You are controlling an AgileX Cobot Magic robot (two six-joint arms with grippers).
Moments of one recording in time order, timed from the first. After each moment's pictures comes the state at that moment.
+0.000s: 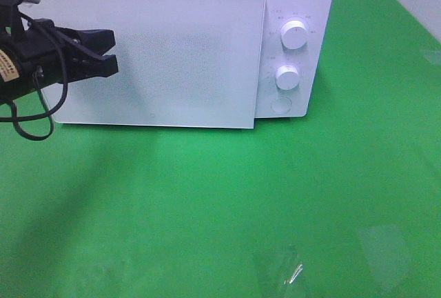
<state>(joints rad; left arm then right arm) -0.30 1.72 -0.67 0.37 -0.83 -0.32 0.09 0.00 -0.49 -0.05 0.97 0.01</state>
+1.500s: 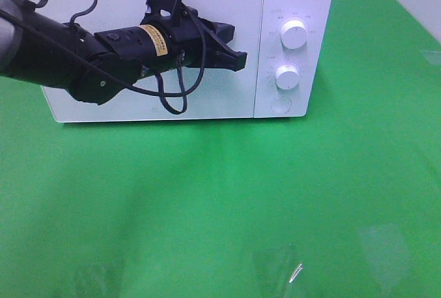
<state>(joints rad) -0.61 2.03 -1.17 0.25 -0.58 -0.19 0.09 0.00 -0.49 -0.05 0.97 0.01</state>
